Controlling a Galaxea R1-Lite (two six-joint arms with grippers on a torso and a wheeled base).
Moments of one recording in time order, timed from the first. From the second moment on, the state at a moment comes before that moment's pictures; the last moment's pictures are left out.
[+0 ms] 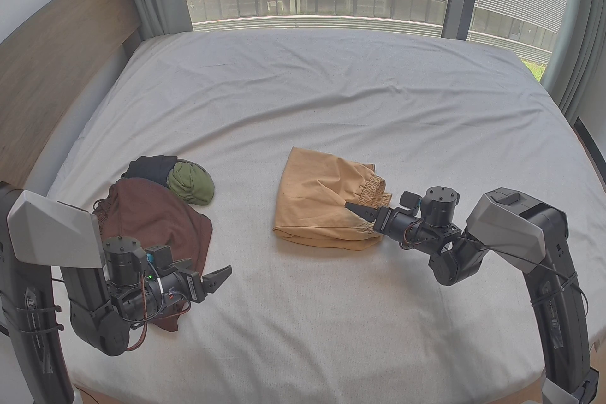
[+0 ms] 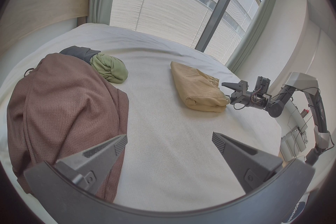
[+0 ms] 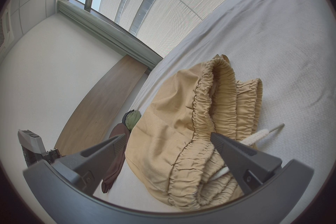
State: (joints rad) left arm -0.21 2.28 -0.32 -1.55 -0.27 -0.17; right arm 0.29 2.67 -1.31 -1.21 0.48 0.65
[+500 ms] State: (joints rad) left arm -0.22 2.07 -0.38 -1.55 -0.27 -0.28; right arm 0.28 2.38 -0.95 -1.39 0.48 0.61
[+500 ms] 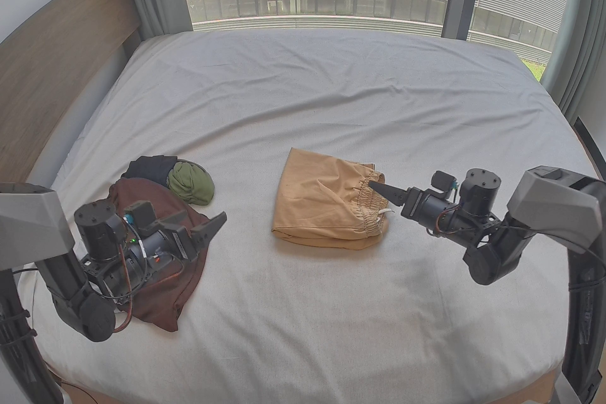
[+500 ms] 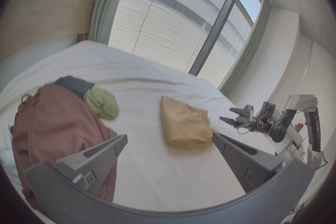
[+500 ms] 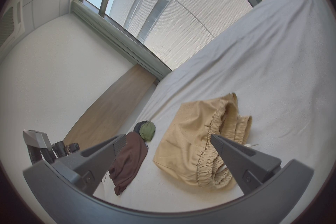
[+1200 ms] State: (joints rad) left arm -0.28 1.68 -0.16 -1.55 -0.28 -0.21; right arm 0.22 1.68 -0.22 -1.53 0.48 0.37
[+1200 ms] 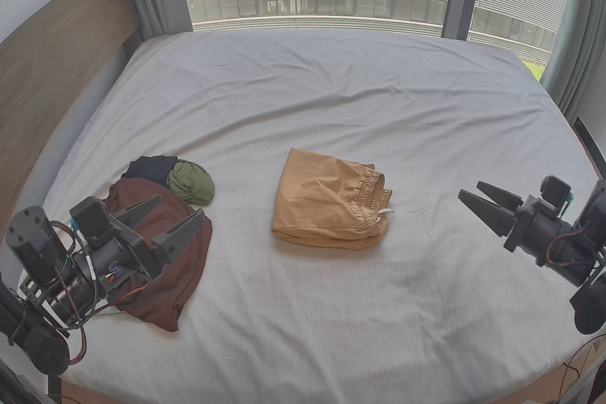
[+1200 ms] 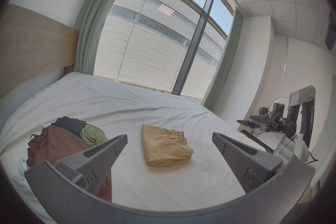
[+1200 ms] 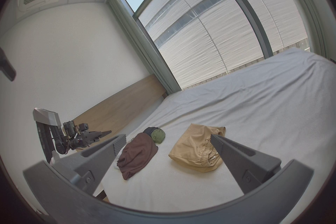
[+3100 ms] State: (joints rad) left arm -0.20 0.47 -0.02 -0.44 -0.28 -0.10; right arm 0.16 0.29 -0.02 -0.53 0.47 0.35
